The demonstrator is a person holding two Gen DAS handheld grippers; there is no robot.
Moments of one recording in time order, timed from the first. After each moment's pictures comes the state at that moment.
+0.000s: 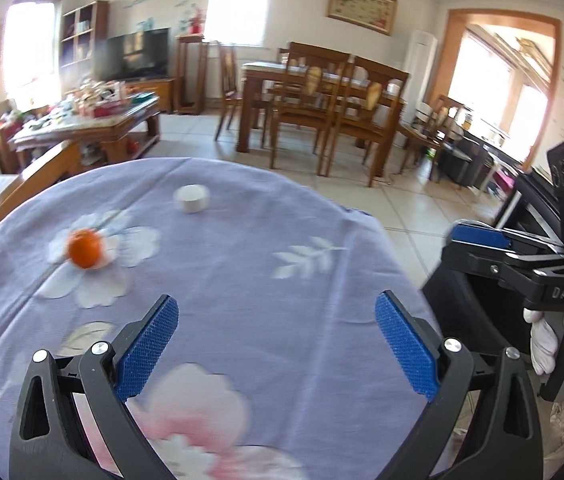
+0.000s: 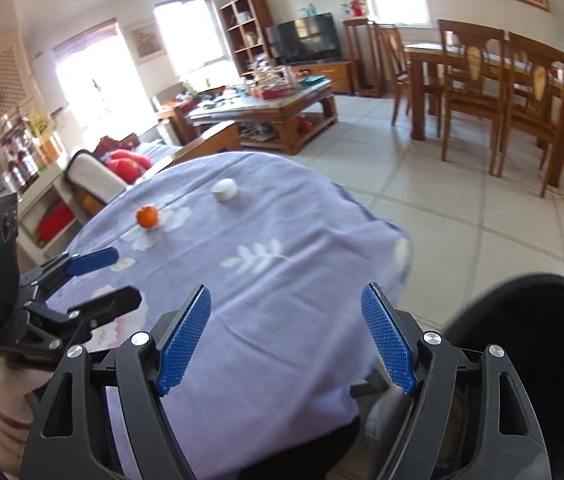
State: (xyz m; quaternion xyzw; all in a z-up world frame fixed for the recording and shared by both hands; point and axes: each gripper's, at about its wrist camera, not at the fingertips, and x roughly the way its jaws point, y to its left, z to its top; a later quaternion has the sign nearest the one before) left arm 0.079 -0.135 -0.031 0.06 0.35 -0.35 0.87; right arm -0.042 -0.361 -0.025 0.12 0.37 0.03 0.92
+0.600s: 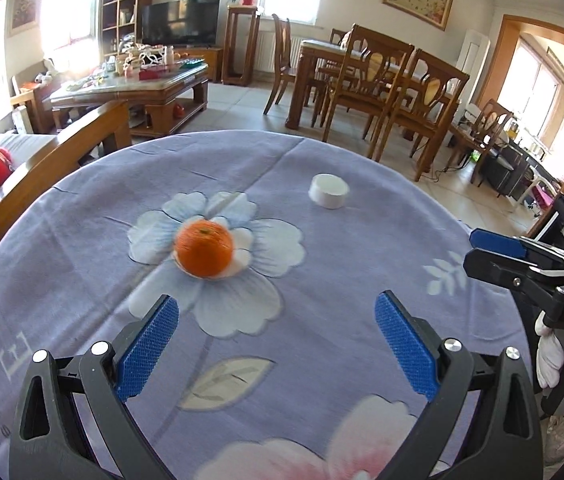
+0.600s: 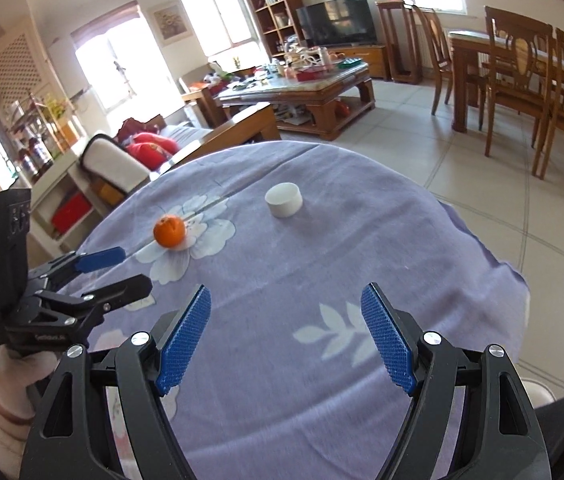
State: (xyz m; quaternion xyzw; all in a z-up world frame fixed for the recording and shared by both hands) left arm 0.173 -0.072 -0.046 0.05 0.40 -0.28 0.87; right arm 0.079 -0.302 -0.053 0.12 0.39 0.07 0.91
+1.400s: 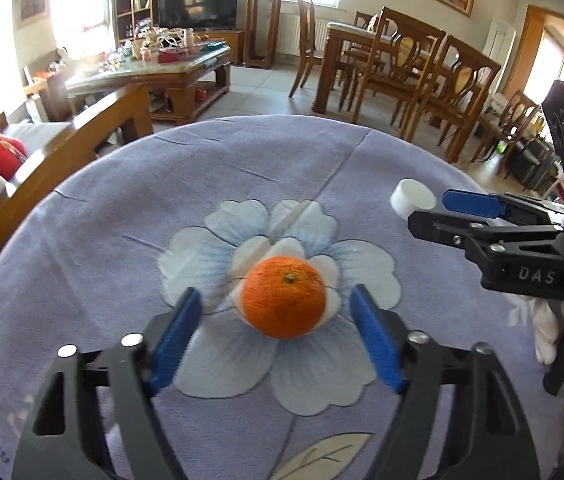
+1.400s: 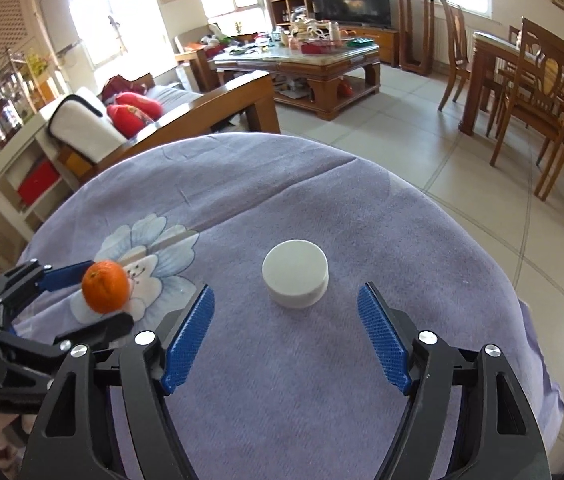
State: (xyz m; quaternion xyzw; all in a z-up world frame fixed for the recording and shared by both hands) left arm 0.230 -0.061 -0.063 0.08 0.43 -0.23 0.87; right arm 0.218 -0.260 -0.096 0.05 0.45 0.07 0.89
